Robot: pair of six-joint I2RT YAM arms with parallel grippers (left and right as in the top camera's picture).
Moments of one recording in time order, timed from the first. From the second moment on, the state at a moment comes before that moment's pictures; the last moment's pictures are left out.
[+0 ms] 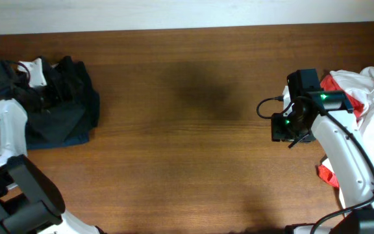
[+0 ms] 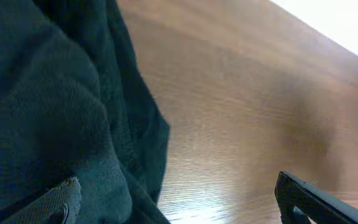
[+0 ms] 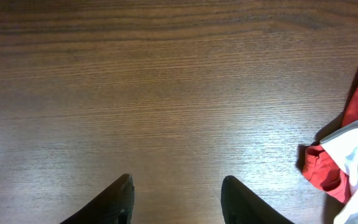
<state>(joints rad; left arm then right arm) 0.45 1.85 1.45 -0.69 0.62 0.06 0.03 1.50 1.23 -1.17 0.00 0.13</state>
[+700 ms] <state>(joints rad) 0.37 1.79 1.42 -0.65 0.91 0.11 0.03 1.50 1.23 -1.16 -0.01 0.13</state>
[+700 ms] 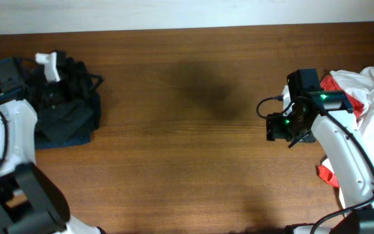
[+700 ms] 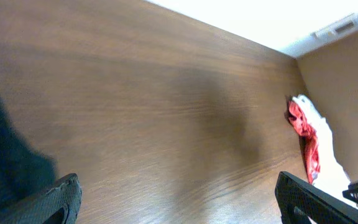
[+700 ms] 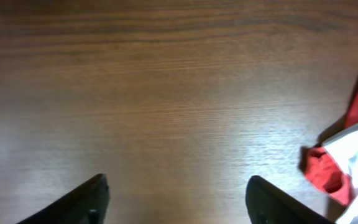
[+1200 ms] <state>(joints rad) 0.05 1.69 1.43 -1.40 0.14 -0.02 -0.05 1.49 1.23 -1.42 -0.23 0.01</state>
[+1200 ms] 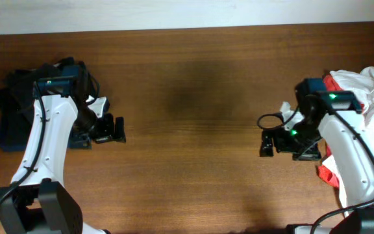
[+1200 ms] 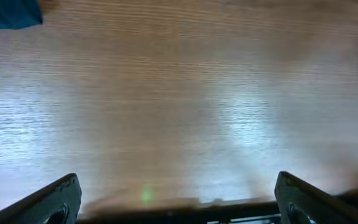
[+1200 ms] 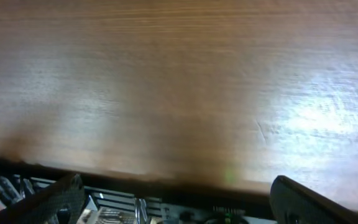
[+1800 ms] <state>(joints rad) 0.05 0.40 0.92 -1.04 0.08 -0.04 -0.14 0.60 1.10 -1.21 -0.18 0.00</state>
